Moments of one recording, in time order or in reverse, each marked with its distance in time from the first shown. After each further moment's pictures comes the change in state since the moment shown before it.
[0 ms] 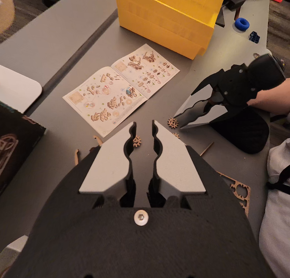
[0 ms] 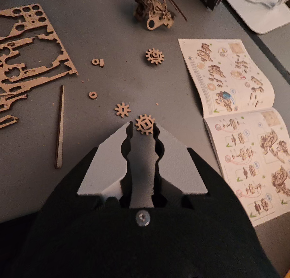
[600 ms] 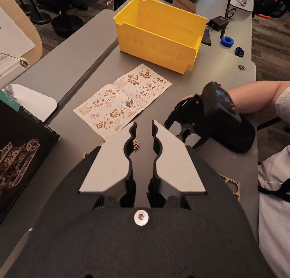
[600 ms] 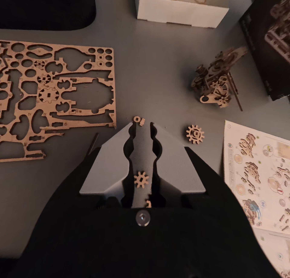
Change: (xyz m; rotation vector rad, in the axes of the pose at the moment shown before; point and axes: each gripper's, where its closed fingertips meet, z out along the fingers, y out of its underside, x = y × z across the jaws) left arm 0.013 -0.022 -0.044 0.093 -0.009 0.049; right arm -0.057 -0.072 0.048 0.054 -0.314 -0.301
